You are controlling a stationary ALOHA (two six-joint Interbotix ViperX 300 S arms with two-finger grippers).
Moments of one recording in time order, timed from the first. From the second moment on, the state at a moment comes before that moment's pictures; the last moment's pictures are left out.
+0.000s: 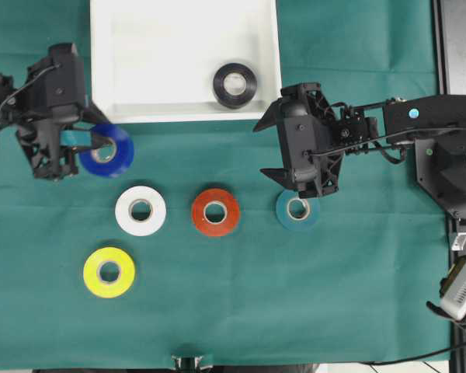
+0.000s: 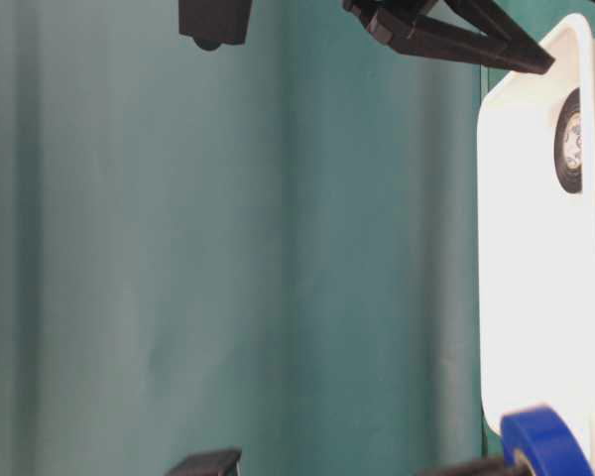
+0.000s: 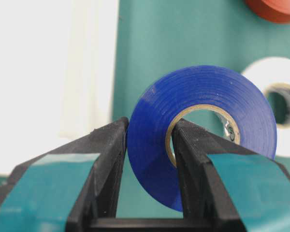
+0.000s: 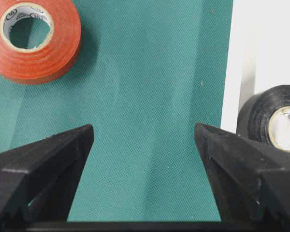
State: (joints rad) left arm 0.07 -0.25 0.92 -0.03 0.09 -0.06; right arm 0.02 -0.20 0.90 -0.12 0.10 0.07
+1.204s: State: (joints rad) left arm 0.41 0.12 0.53 -0.02 0.06 0.11; right arm 0.03 -0.17 0.90 -0.12 0.07 0.06
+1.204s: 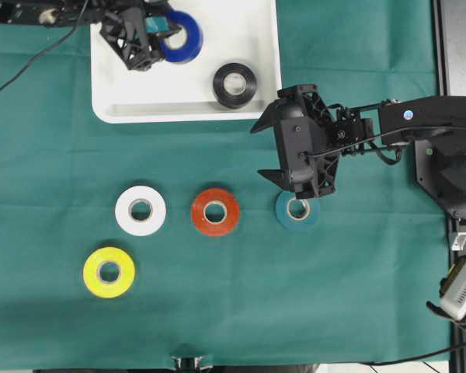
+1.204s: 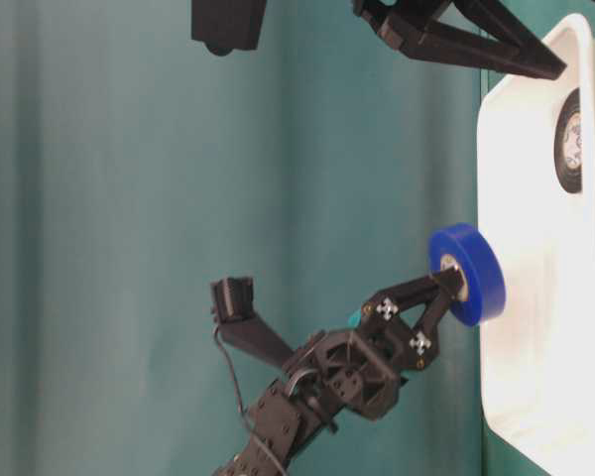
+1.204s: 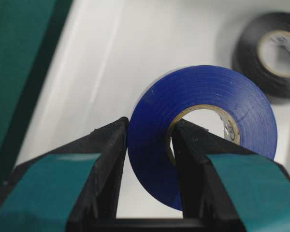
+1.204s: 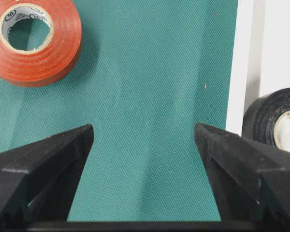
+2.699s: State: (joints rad) left arm 0.40 0.14 0.51 -0.02 0.07 0.12; right arm 0.02 -0.17 0.90 -0.12 0.07 0.07
